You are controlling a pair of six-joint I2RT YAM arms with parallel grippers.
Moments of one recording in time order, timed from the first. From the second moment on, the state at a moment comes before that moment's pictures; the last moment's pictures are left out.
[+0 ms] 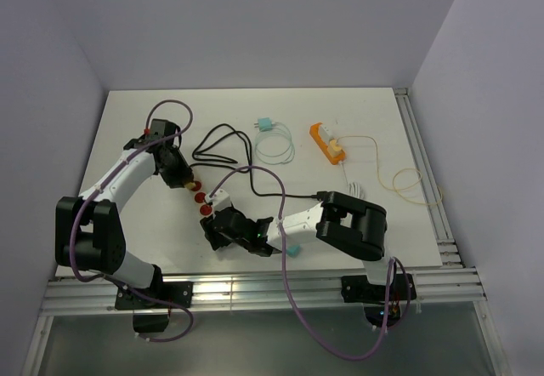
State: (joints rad) left arm -0.16 1.50 1.07 -0.71 0.00 -0.68; right arm 1.26 1.95 1.01 0.32 0.31 0.46
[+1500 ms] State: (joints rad) left arm -0.18 1.43 1.04 -0.76 0.01 -0.69; right arm 1.26 1.95 1.01 0.32 0.30 0.46
